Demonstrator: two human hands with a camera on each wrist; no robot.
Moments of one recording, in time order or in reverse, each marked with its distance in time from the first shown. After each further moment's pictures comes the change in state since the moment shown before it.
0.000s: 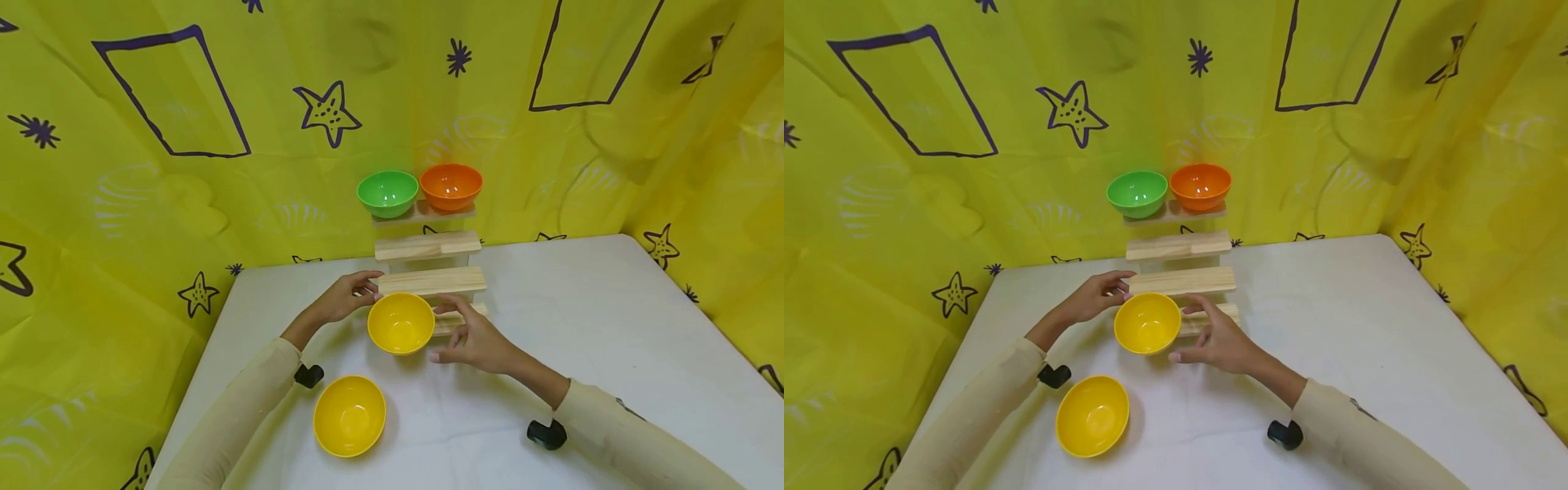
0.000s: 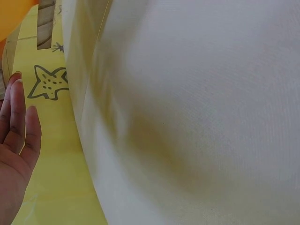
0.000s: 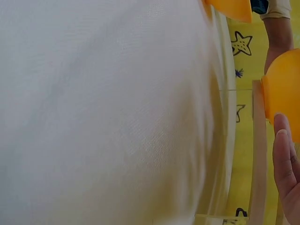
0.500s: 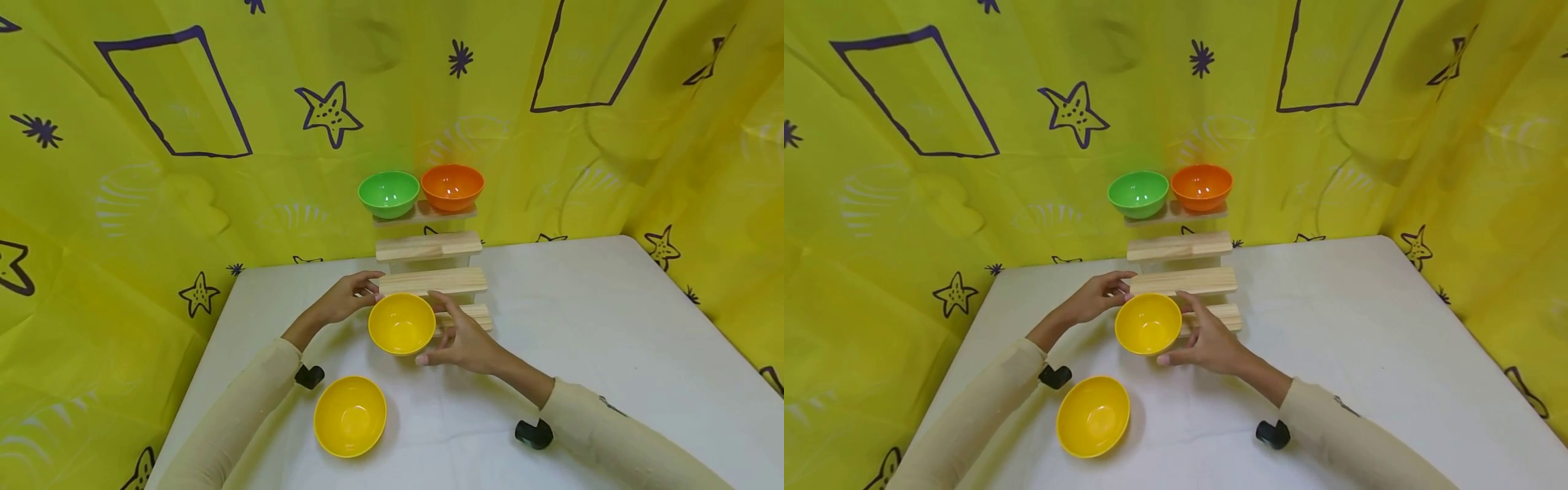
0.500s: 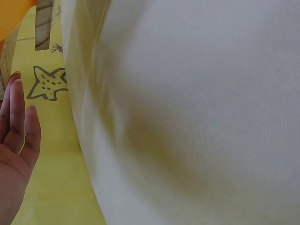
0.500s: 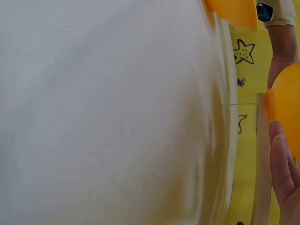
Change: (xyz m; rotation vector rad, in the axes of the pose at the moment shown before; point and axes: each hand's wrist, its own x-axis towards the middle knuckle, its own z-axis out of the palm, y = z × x) left_hand 0.001 -0.002 0.001 -0.020 -0.001 -0.009; right_hand 0.012 0.000 0.015 0.005 0.008 0.053
